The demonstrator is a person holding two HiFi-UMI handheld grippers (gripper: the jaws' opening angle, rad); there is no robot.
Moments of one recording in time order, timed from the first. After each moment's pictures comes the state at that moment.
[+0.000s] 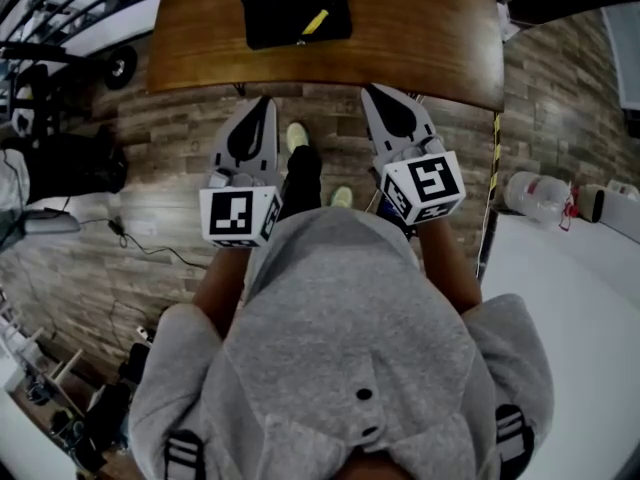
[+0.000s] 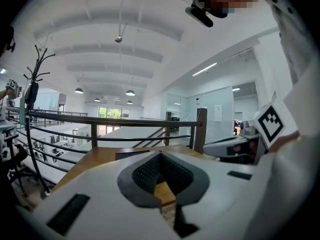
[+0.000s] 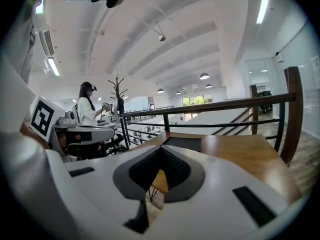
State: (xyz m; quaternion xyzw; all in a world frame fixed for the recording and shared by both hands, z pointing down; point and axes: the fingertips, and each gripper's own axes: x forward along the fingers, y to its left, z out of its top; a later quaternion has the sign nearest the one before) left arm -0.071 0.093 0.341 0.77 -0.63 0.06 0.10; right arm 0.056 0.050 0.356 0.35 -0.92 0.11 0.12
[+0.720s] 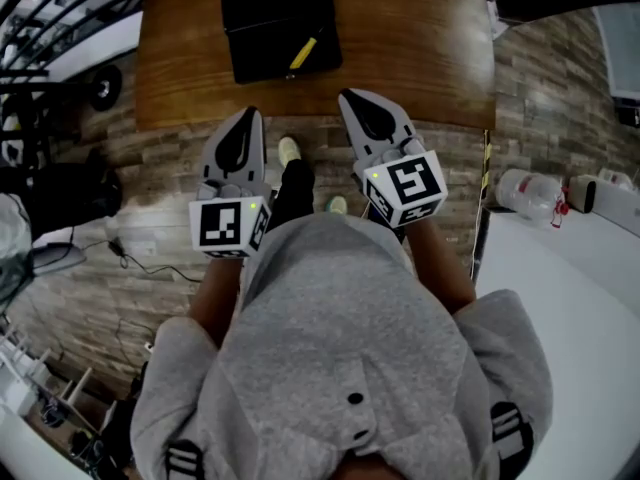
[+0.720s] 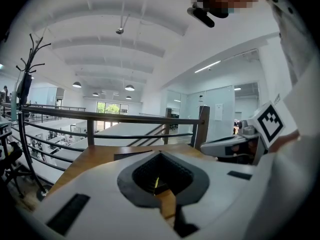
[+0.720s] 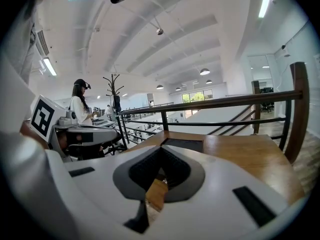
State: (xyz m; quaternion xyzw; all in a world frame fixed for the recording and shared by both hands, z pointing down) left arm -0.109 0.013 0.352 0.78 -0.61 0.07 0.12; right arm 0.008 -0.027 0.364 0.34 -0.92 0.13 0.13
